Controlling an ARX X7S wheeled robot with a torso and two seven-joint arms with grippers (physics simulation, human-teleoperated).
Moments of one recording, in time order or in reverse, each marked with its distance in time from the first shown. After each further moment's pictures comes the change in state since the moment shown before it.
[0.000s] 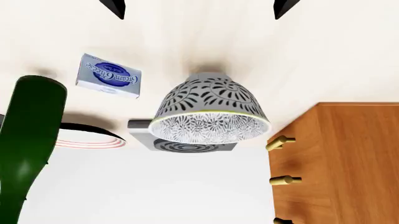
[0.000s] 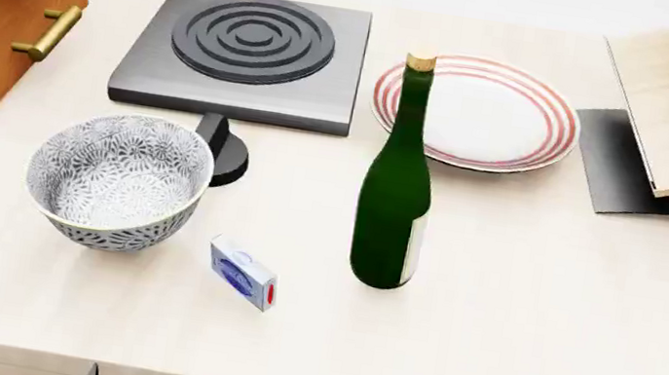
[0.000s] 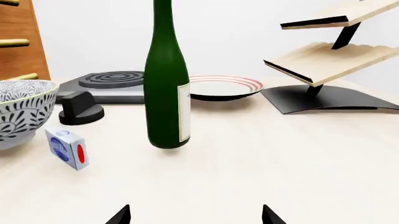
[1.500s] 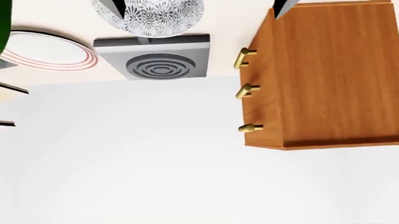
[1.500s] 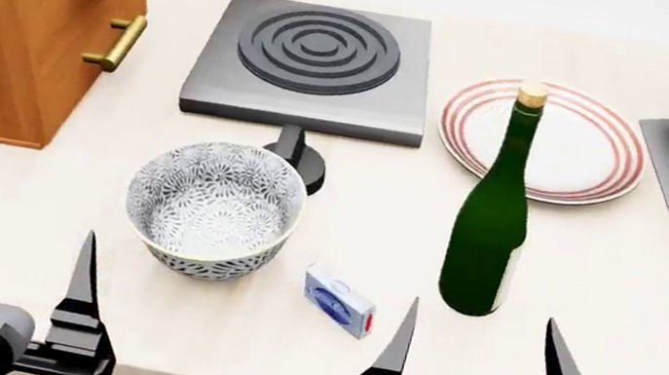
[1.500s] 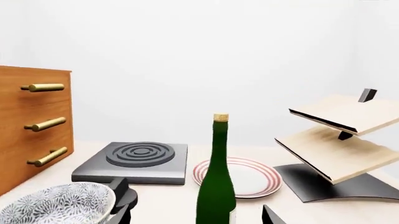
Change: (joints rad) left arm -0.138 -0.113 0.139 0.389 -0.053 -0.297 -0.158; right arm 0.066 0.135 -0.083 -0.585 0.087 0.439 0.156
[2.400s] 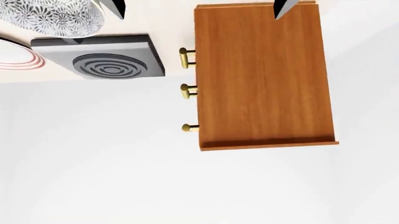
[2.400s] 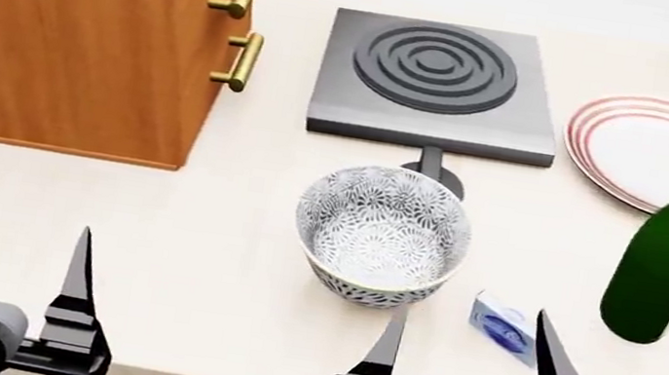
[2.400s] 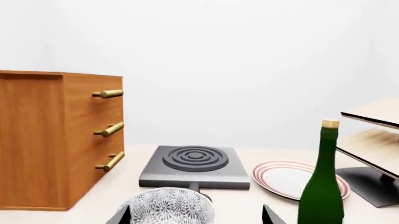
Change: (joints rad) left arm -0.004 -0.040 0.025 0.023 -0.040 -0.011 -0.044; right arm 0.016 0.029 -0.028 -0.009 0.047 0.007 0.031
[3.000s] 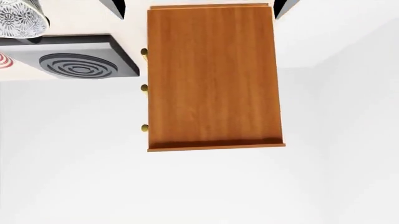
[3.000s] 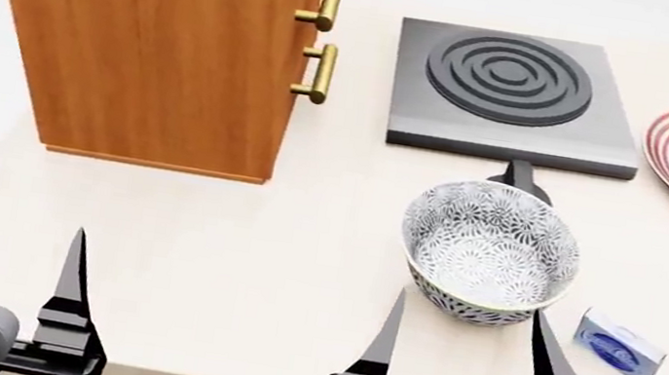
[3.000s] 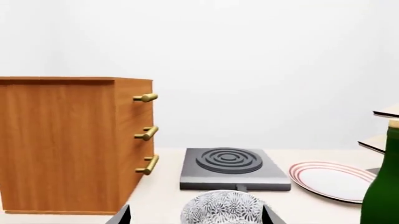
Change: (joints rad) left arm 0.010 -0.021 0.007 0.018 -0.026 0.001 -0.023; right arm 0.001 0.010 -0.010 -0.002 0.032 -0.010 0.019
